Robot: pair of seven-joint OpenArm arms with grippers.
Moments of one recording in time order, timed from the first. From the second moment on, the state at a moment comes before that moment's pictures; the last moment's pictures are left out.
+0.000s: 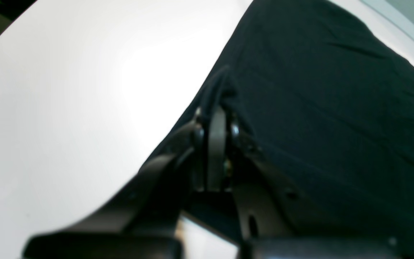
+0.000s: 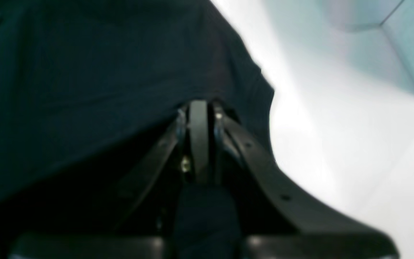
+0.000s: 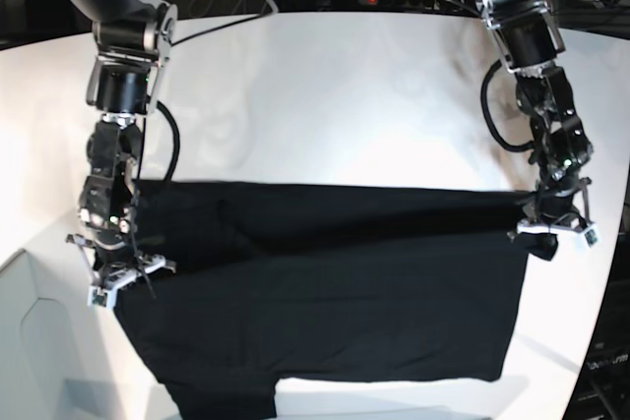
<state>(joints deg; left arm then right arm) -9.2 -16.5 -23.4 77.2 -24.4 0.9 29.8 20.4 5.6 13.0 68.5 0.6 0.1 -31.7</state>
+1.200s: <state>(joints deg) -17.3 -16.7 -23.7 68.3 -24.3 0.9 29.8 20.4 5.9 13.0 68.3 0.5 0.1 -30.8</state>
